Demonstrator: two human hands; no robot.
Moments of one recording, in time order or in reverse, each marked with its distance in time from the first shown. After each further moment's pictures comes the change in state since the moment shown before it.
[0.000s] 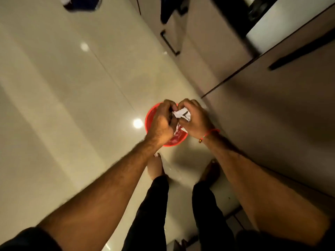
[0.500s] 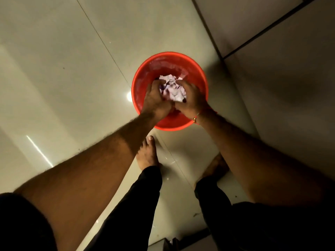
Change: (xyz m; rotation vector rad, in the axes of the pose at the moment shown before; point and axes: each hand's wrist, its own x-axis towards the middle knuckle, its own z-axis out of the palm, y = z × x) left_hand 0.038 -0.219 0.097 -0.015 0.006 -0.467; right_hand 0.070 0.188 0.171 -0.055 -0.194 0.174
